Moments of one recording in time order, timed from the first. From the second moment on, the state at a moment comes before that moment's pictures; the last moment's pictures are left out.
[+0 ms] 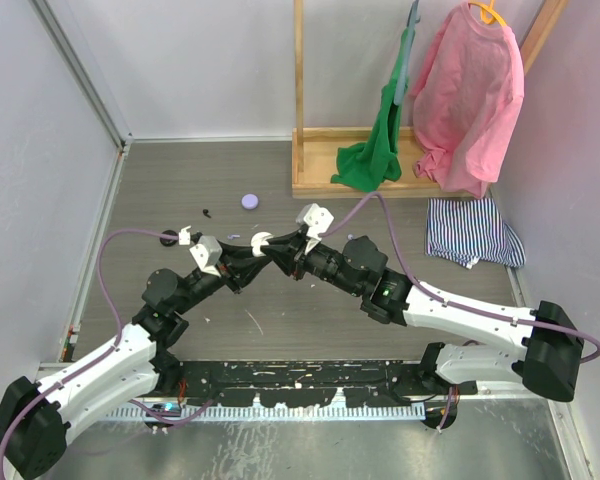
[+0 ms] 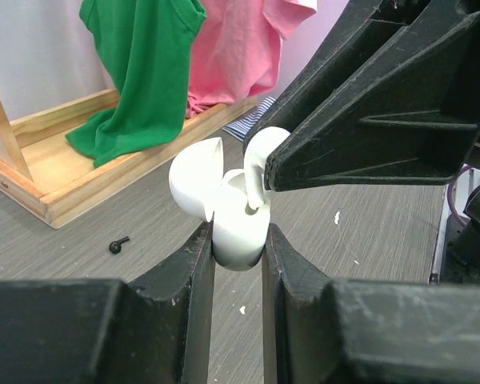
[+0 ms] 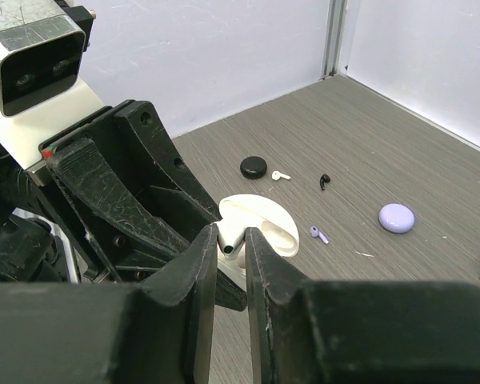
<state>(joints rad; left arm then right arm) -0.64 0.74 0.28 0.70 0.34 -0.17 1.05 1.15 0.77 0.47 0.00 0.08</state>
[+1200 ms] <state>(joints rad) -0.64 0.74 0.28 0.68 0.31 -0.19 1.05 1.18 0.86 0.30 0.00 0.07</state>
